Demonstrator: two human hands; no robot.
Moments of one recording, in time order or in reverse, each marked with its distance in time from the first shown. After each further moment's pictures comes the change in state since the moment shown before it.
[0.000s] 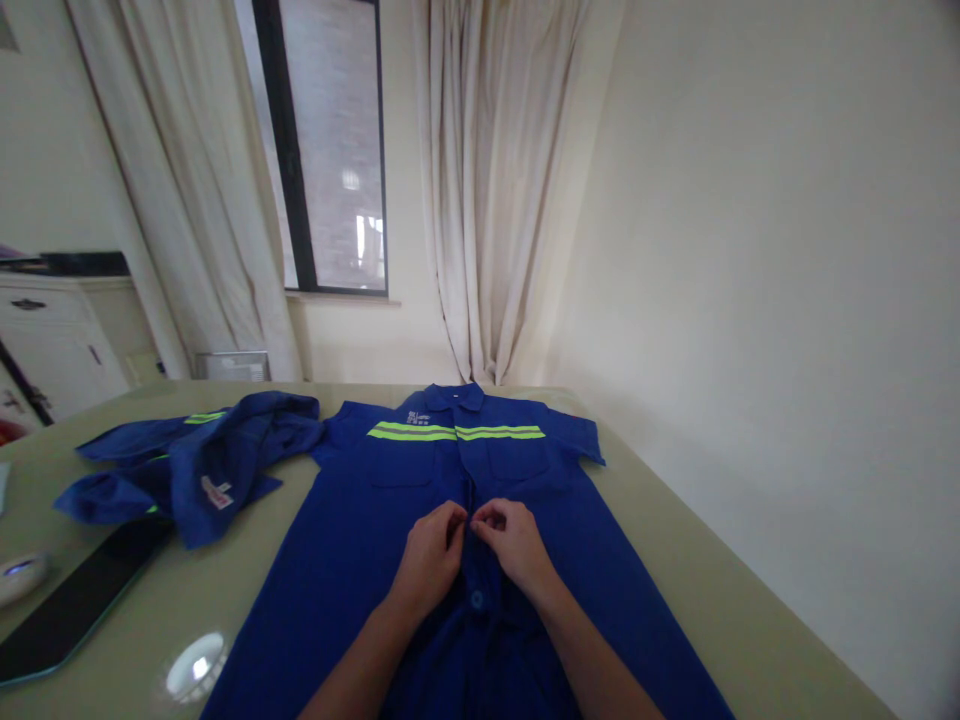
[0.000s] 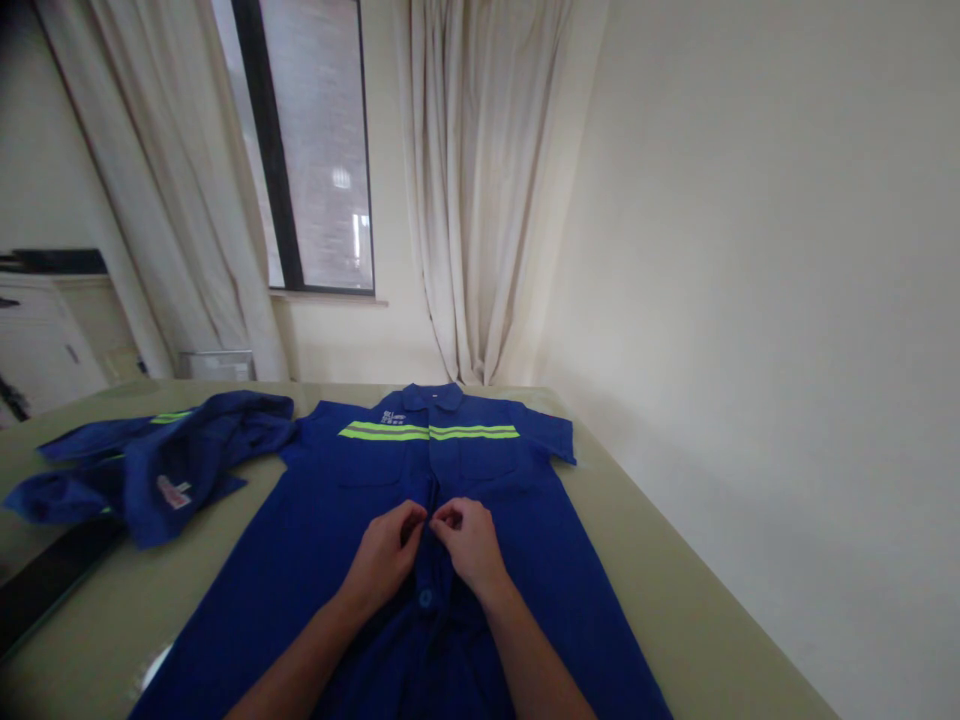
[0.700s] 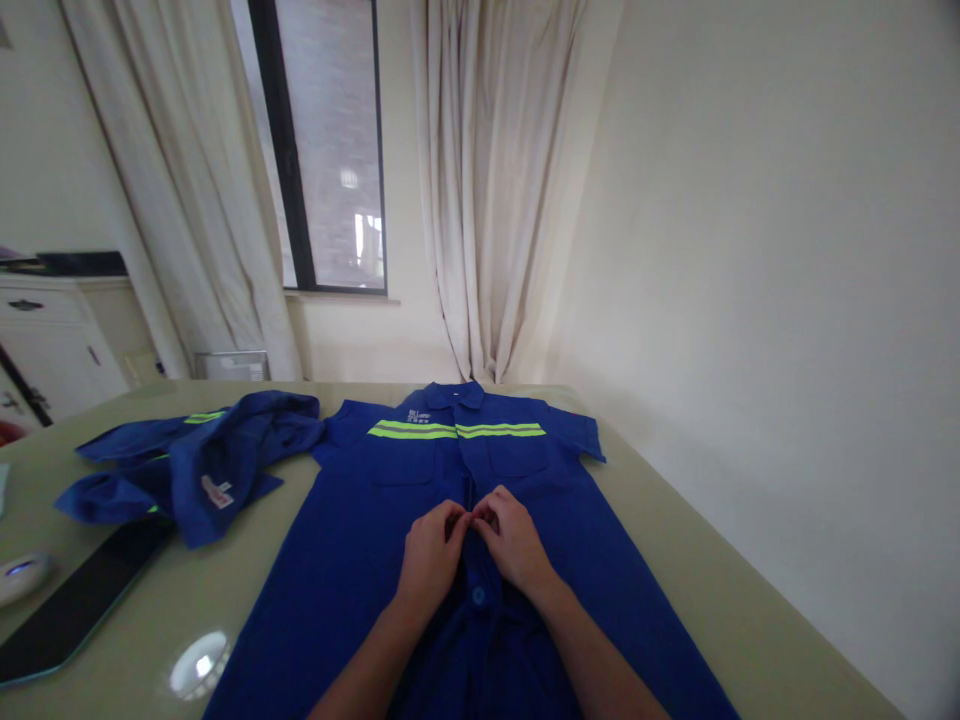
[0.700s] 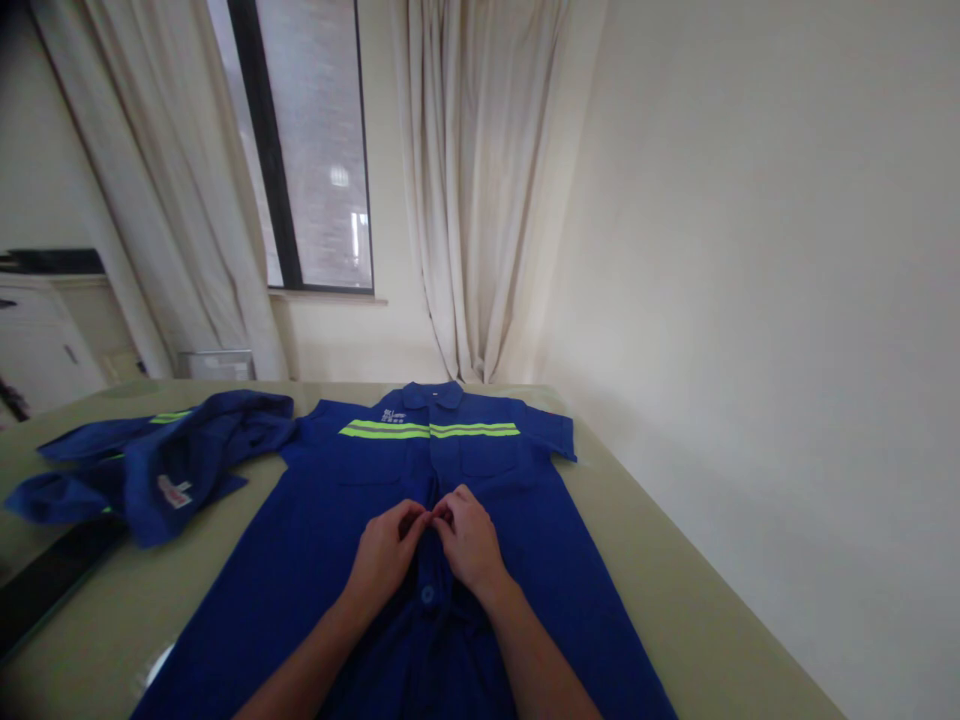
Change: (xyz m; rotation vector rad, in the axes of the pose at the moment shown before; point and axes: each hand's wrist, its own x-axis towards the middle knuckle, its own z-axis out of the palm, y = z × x) left_hand 0.001 0.006 0.001 0.027 0.030 -0.155; right_hand -0.003 -0.003 0.000 -0.175 -0.005 -0.140
